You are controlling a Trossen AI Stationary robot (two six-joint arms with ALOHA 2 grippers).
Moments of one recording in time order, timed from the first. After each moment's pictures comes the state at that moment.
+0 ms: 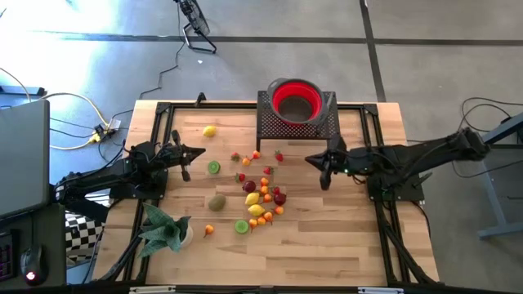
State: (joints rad) left arm 0.28 0.01 0.06 -0.06 -0.07 0.23; right arm 0.18 0.93 0.71 -0.17 0.44 0.48
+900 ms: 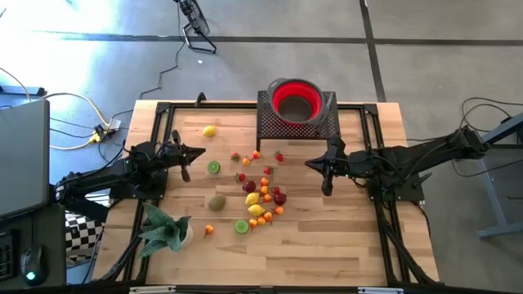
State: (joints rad) left arm 0.28 0.01 0.06 -0.05 -0.07 0.12; right arm 0.22 0.94 0.71 -0.18 0.44 0.27
